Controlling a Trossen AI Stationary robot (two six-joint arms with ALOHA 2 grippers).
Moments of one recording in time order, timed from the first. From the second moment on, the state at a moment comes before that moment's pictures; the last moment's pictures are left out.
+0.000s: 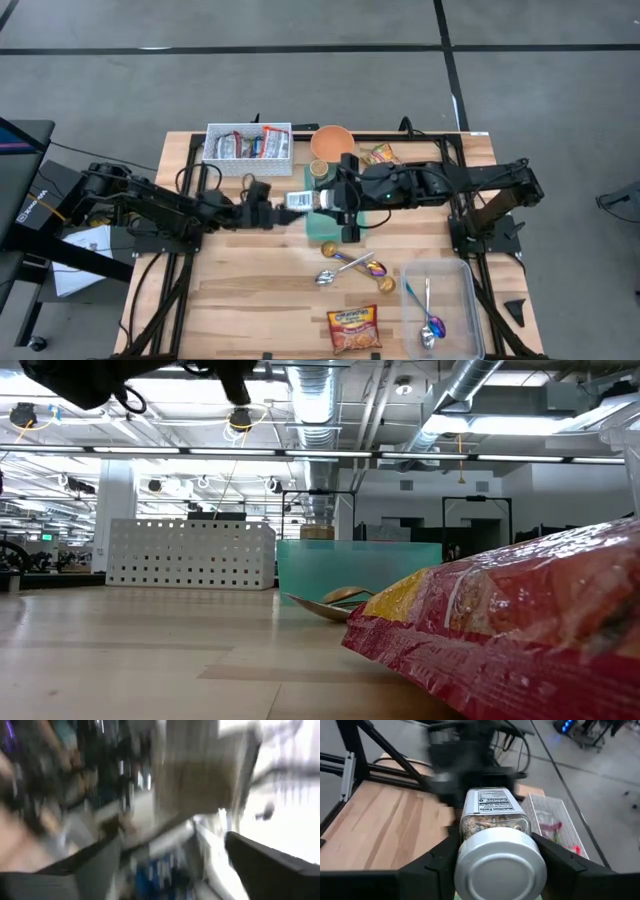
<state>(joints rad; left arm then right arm) -0.17 1.30 0.50 1.18 -0.05 -1.14 0.18 1.60 1.79 -0.65 0.29 -0.16</state>
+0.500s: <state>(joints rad) -0.21 1.21 0.52 1.25 0.25 -0.92 0.00 1.58 1.79 -0.94 0.07 0.09</state>
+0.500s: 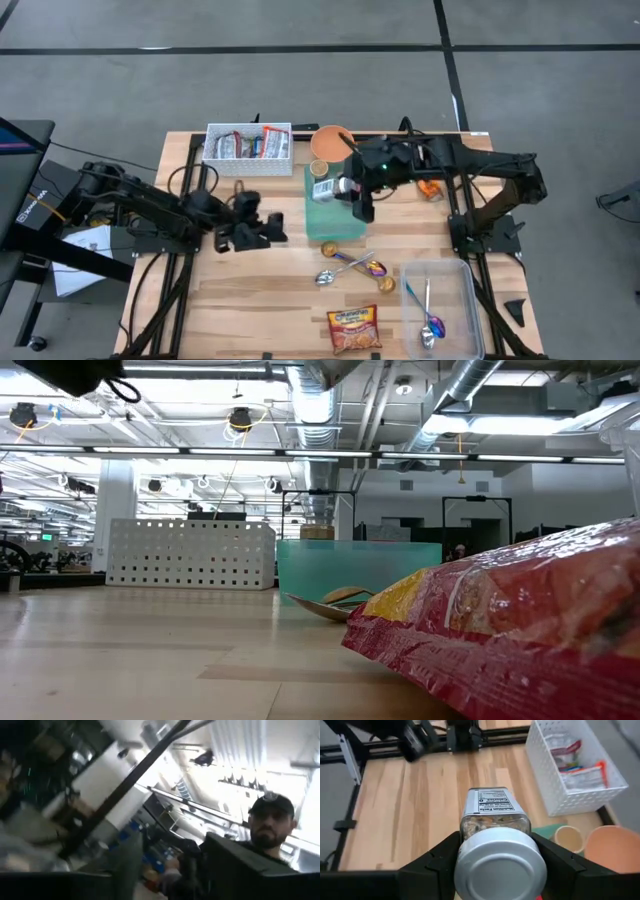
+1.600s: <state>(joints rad) -0.21 0.86 0.63 0.72 0.00 -0.40 -0.14 2.31 2.31 -1.46 0.03 0.04</state>
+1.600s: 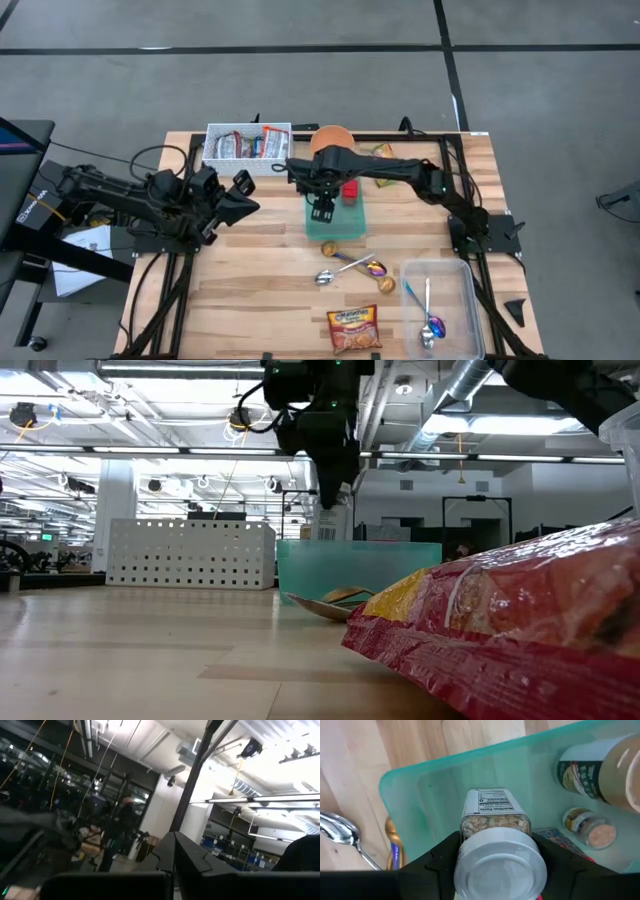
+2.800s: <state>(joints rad) -0.22 0.89 0.63 0.71 0.00 -0.45 -0.22 2.31 2.15 -1.35 0.03 -0.06</state>
